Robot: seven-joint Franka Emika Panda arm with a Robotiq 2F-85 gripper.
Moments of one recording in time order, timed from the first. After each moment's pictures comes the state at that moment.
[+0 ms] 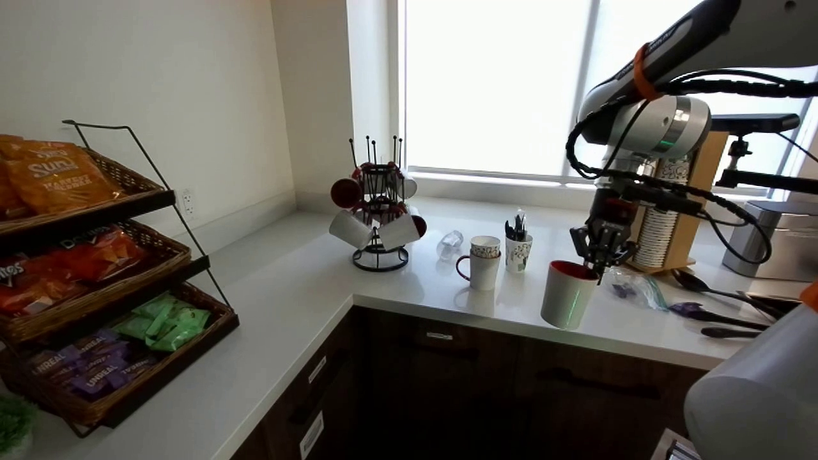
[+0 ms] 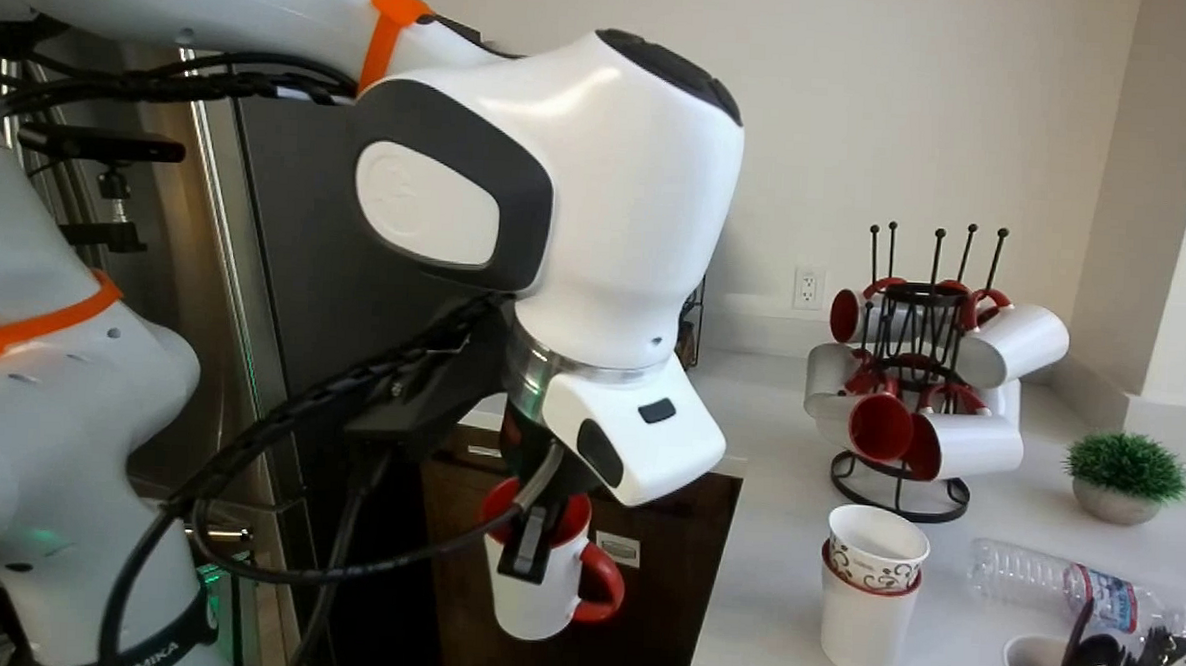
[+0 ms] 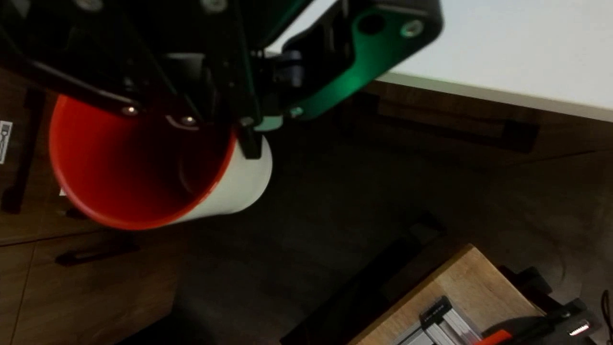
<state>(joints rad) -0.41 -0.26 -0.45 -2.38 0.09 1.83 -0.17</state>
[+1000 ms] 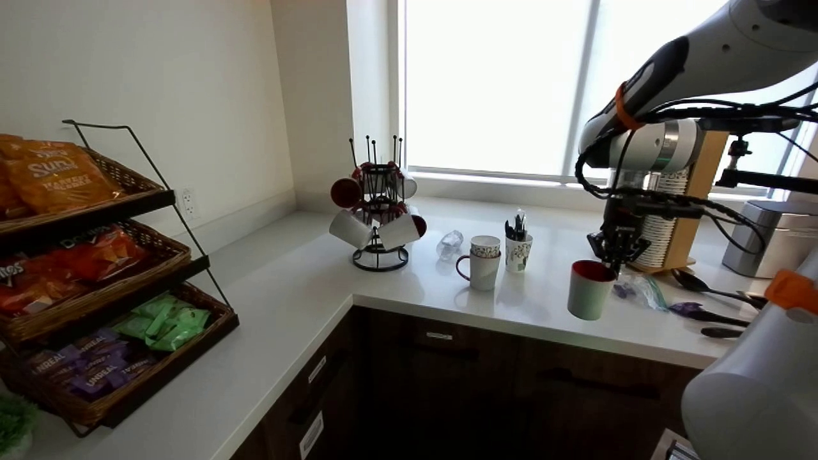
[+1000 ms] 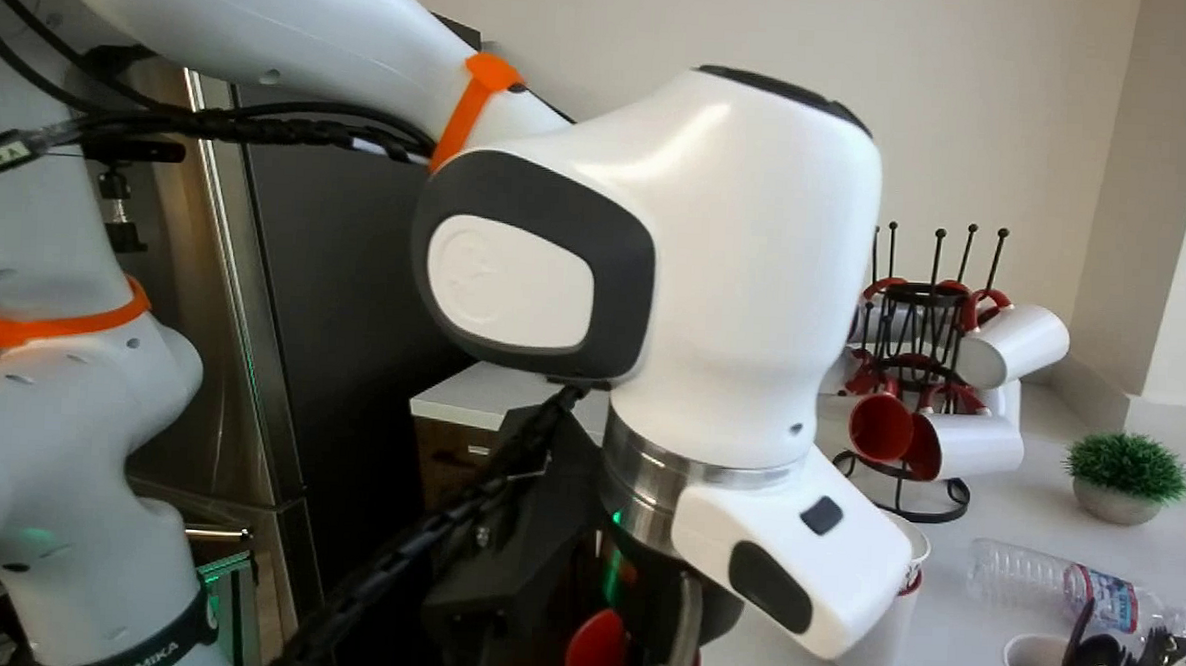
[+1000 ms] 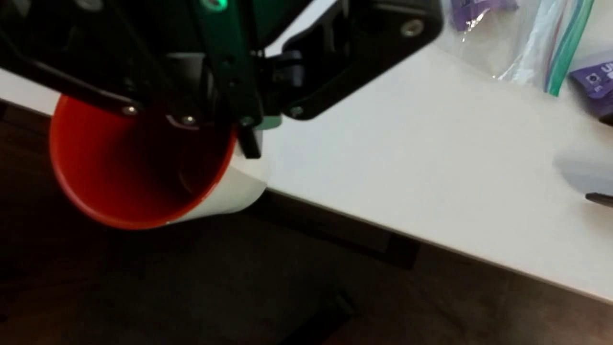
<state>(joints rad) -0.44 -0.04 -0.51 -2.25 0.02 2.07 -0.31</state>
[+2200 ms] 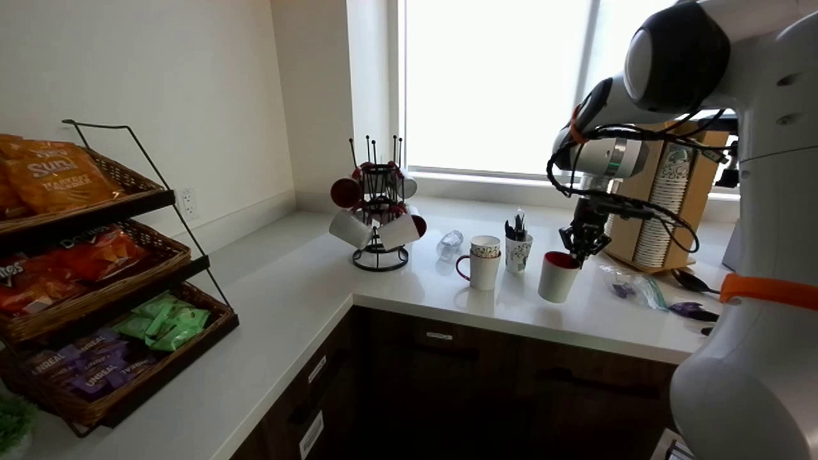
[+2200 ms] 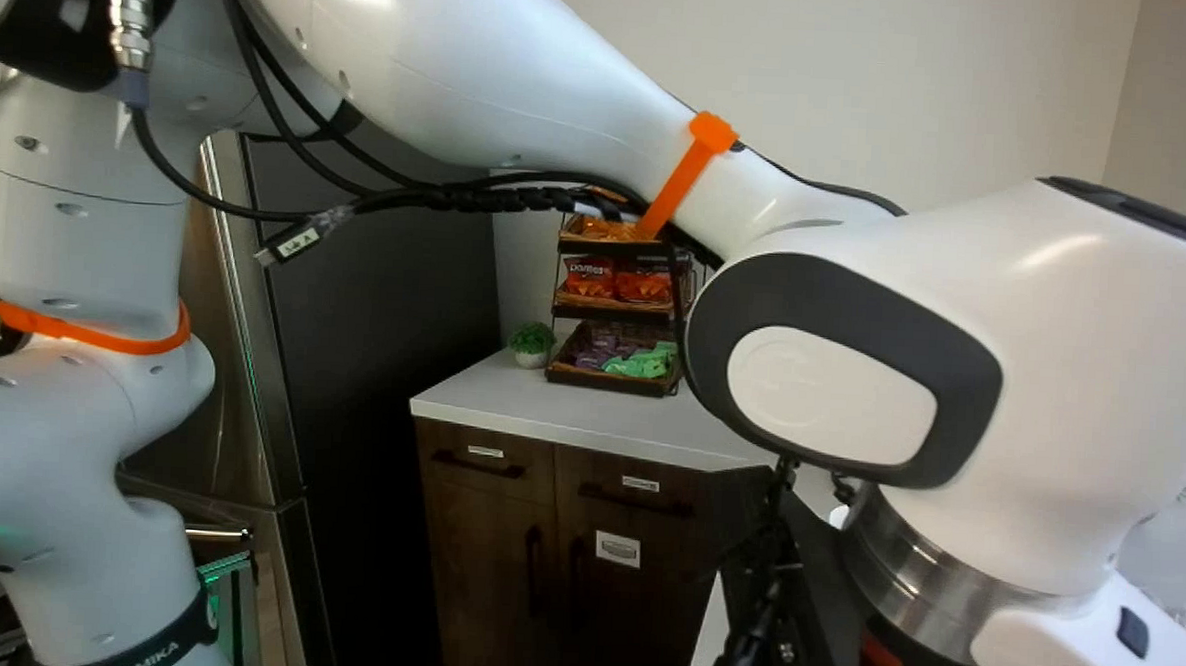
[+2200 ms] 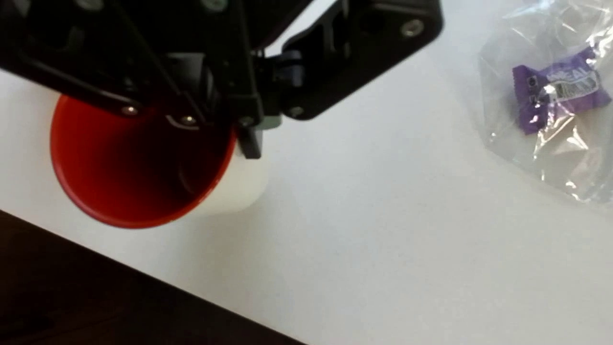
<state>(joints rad) -0.58 0.37 -0.37 -1.83 0.27 1.97 -0.44</state>
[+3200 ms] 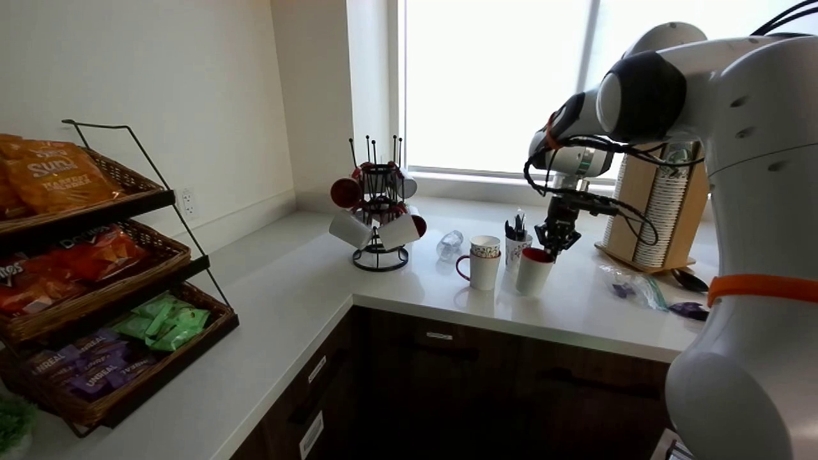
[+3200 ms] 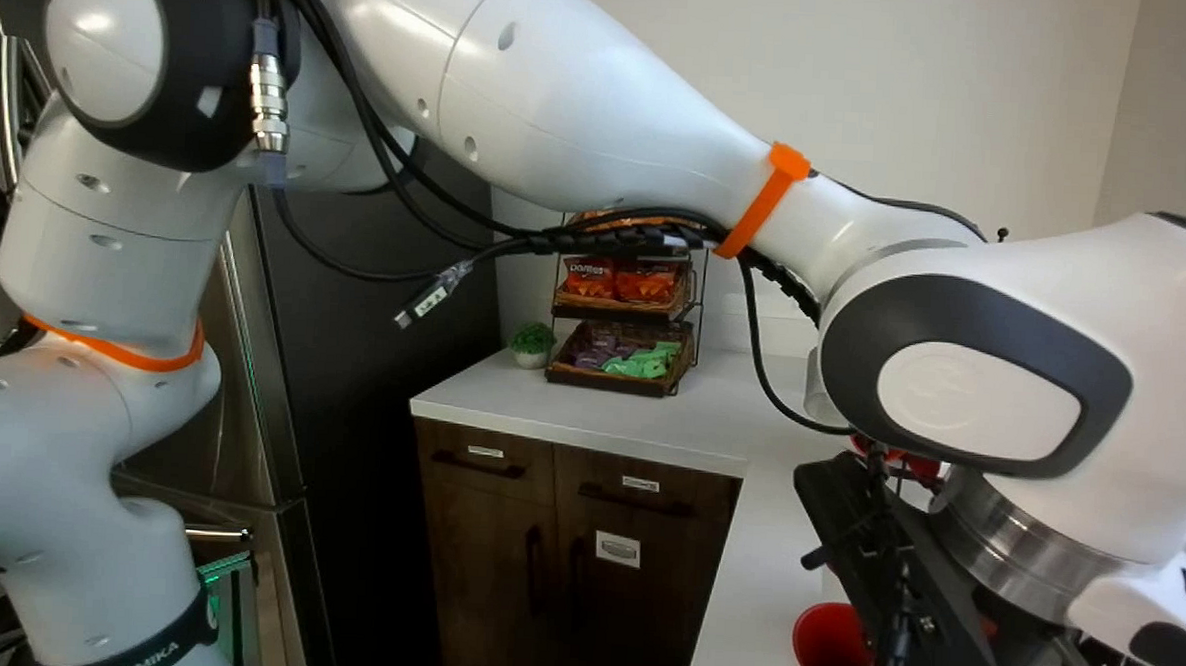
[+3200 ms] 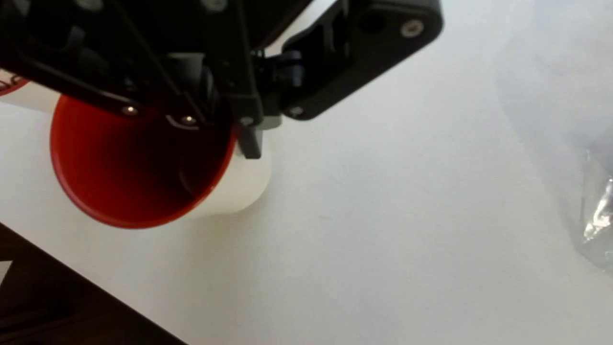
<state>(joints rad) -0.65 0.54 -0.24 -1.57 0.27 1.87 -0.44</state>
